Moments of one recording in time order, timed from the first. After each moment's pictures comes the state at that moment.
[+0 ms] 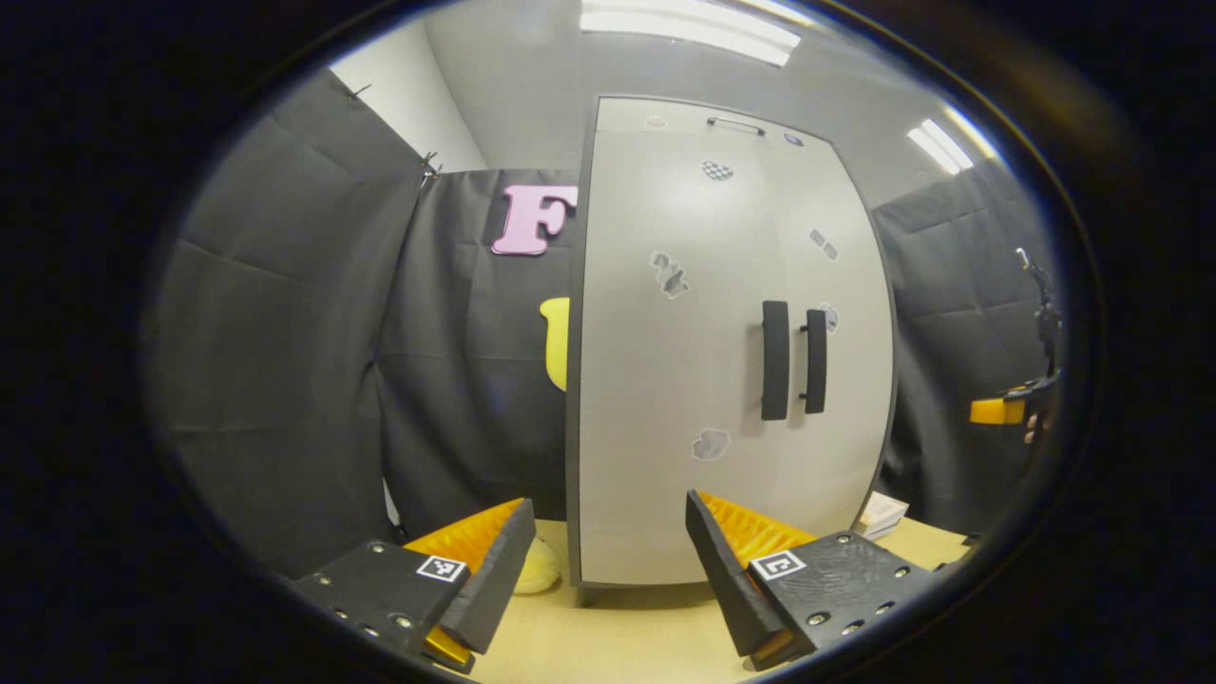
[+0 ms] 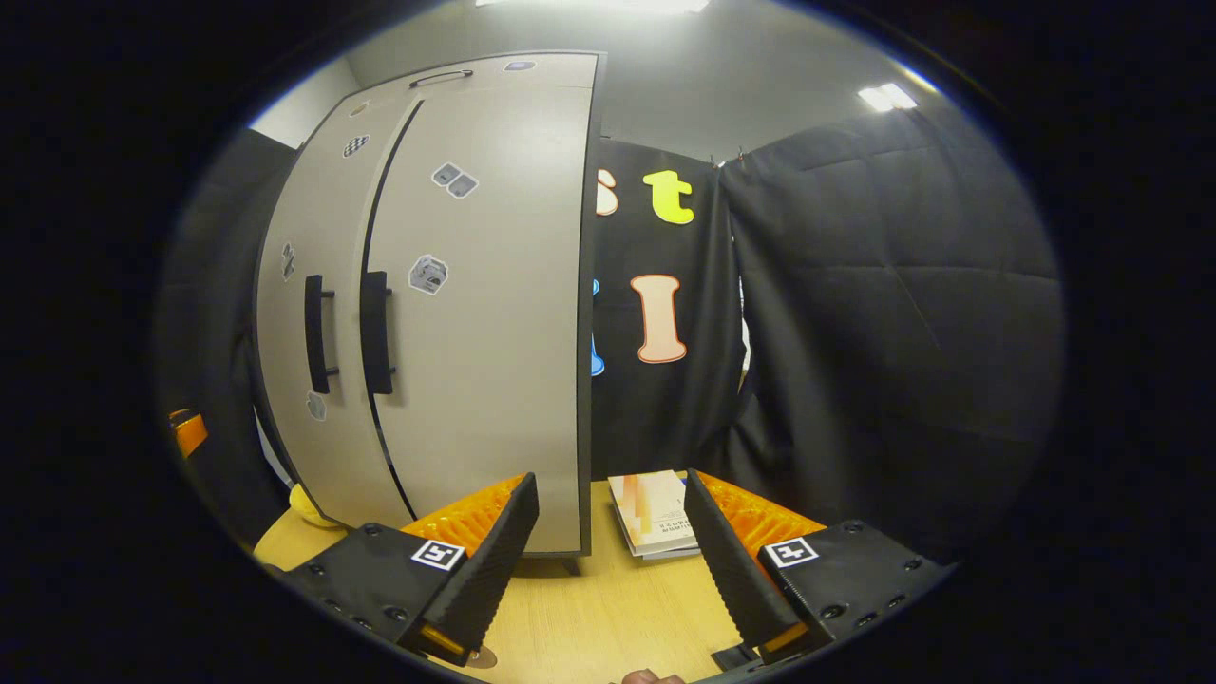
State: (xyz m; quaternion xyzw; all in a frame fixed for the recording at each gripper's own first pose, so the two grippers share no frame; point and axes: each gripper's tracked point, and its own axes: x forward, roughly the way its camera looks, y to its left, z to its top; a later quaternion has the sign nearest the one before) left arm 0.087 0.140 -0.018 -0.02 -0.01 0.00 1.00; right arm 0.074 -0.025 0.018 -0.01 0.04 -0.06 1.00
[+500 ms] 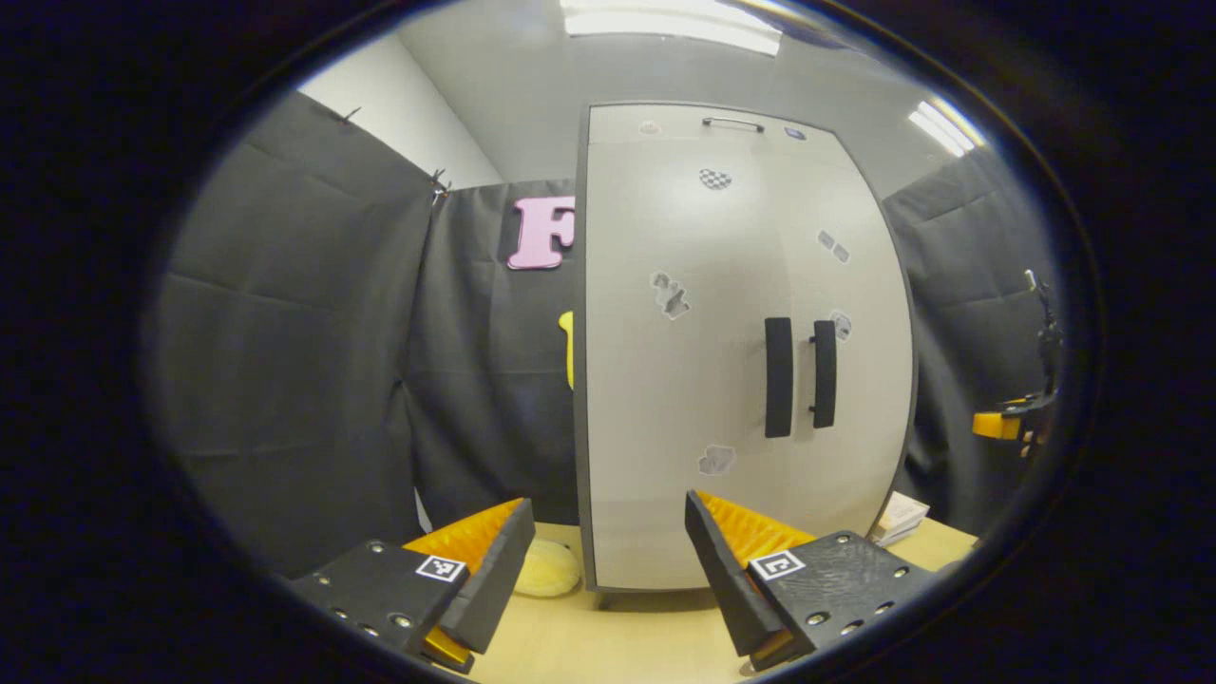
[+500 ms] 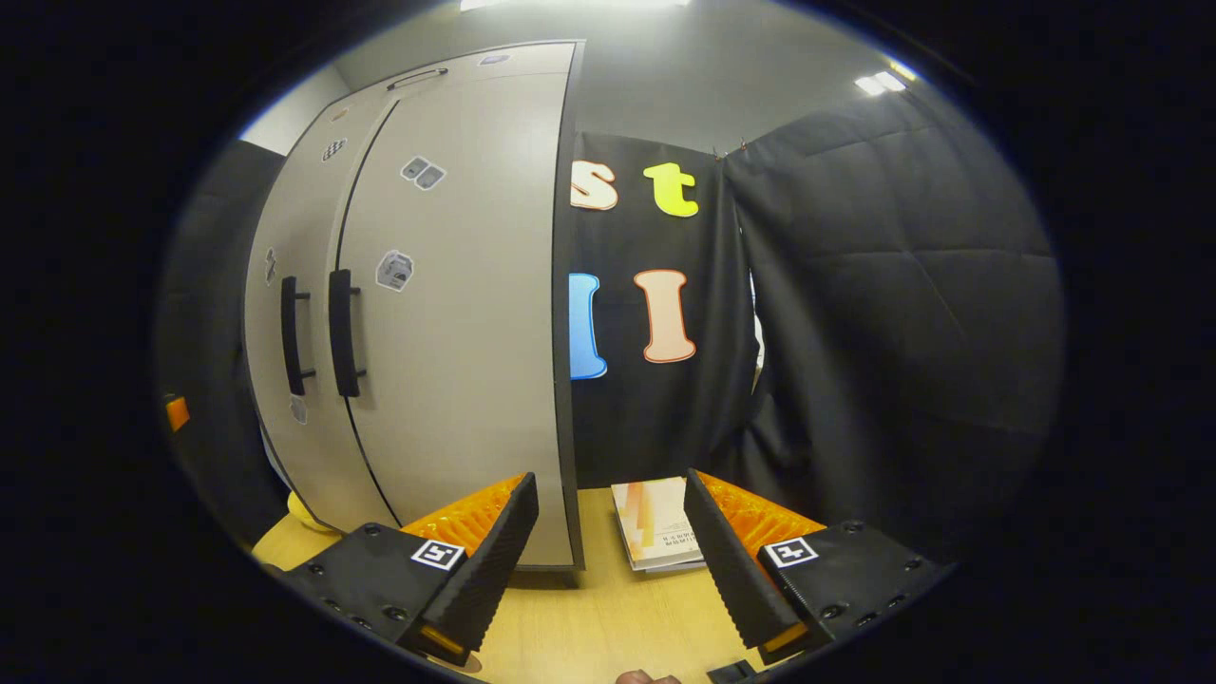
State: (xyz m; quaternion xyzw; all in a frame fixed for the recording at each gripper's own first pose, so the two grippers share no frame) left arm 0.073 0.127 0.021 0.02 -0.01 0.06 1.00; right arm 0.129 -0.069 0.000 0.00 0.04 -0.02 1.00
